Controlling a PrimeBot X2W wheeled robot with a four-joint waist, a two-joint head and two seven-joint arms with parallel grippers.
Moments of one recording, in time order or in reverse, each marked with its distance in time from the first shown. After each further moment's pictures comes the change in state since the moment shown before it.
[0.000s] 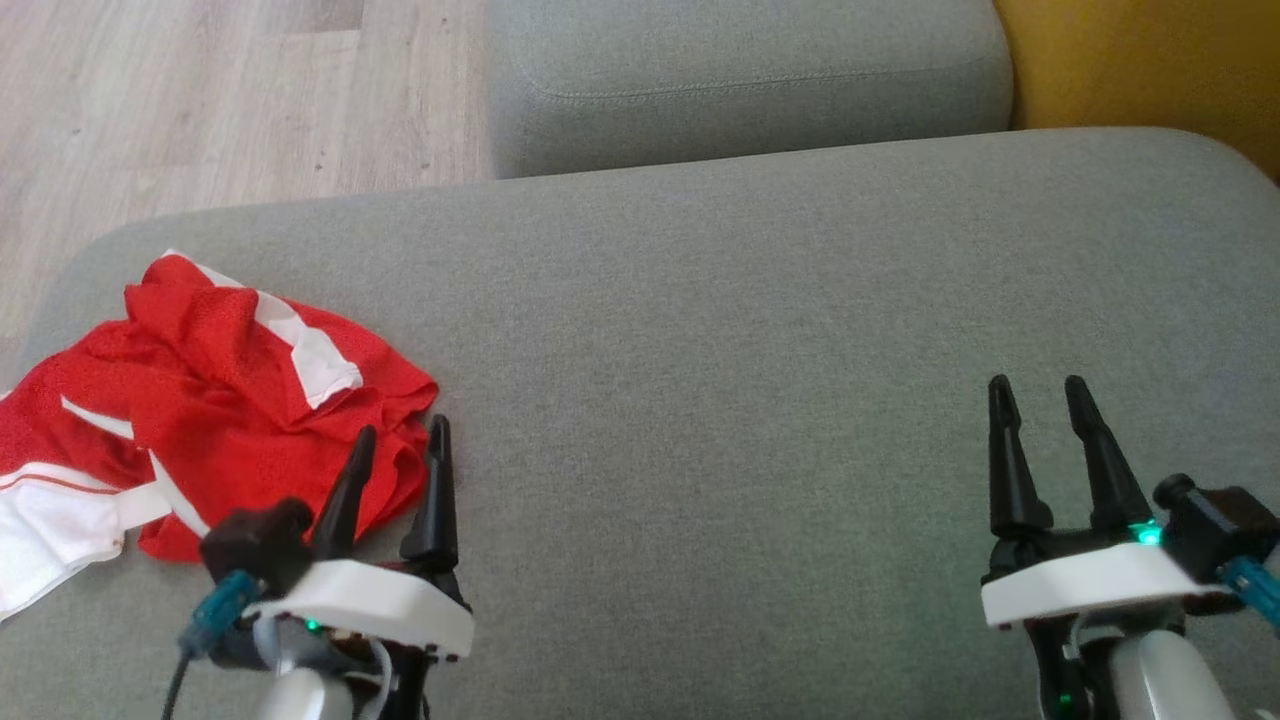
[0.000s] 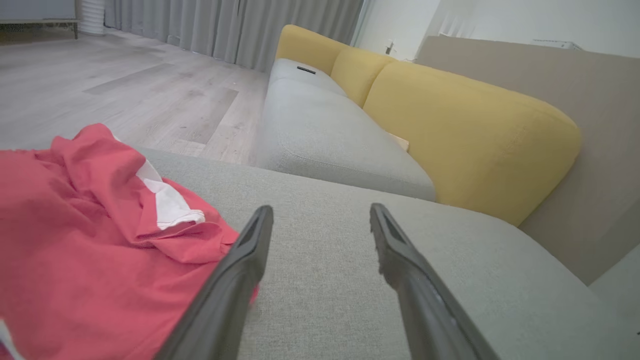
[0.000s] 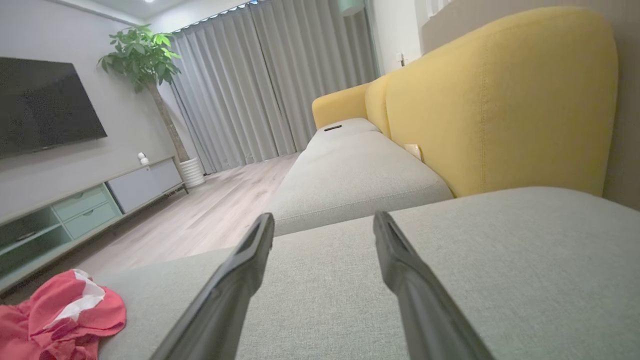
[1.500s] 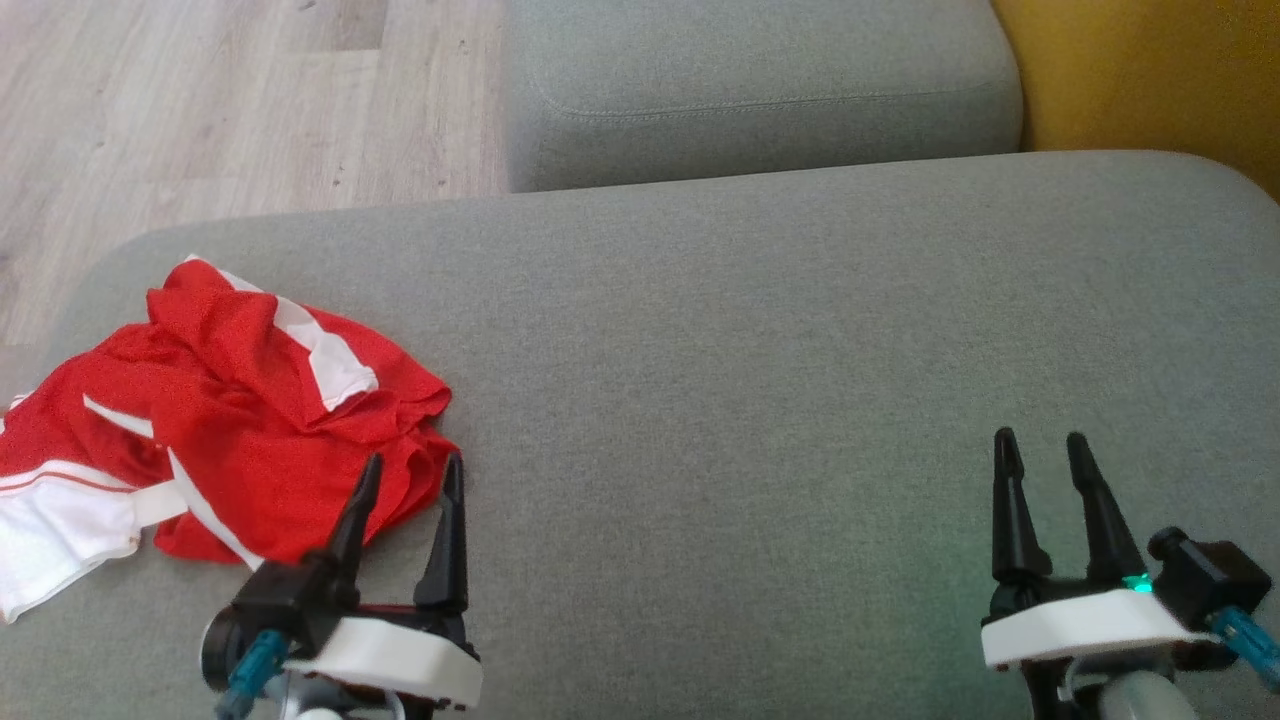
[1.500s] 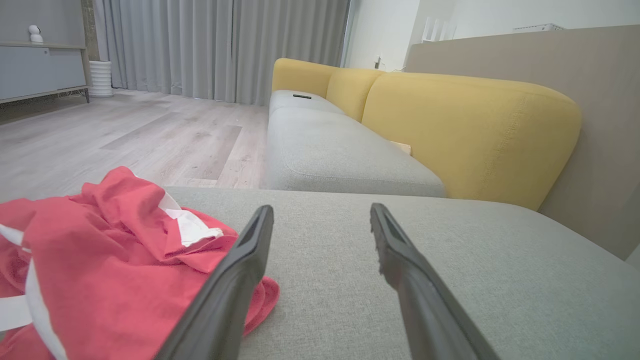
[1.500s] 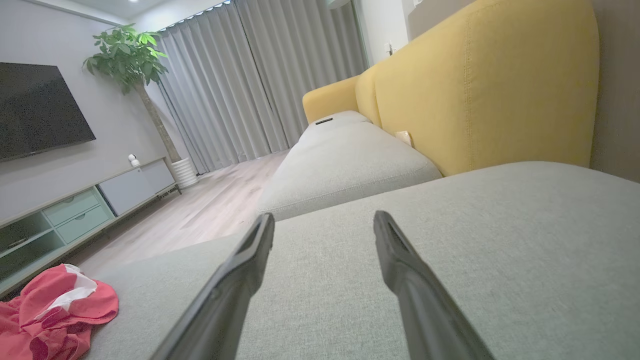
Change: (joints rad) left arm 0.067 -0.059 0.064 0.030 0.228 -0.107 -0.104; right arm 0.026 -0.001 -0.003 0.122 0.026 0.000 -0.106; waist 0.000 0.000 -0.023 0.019
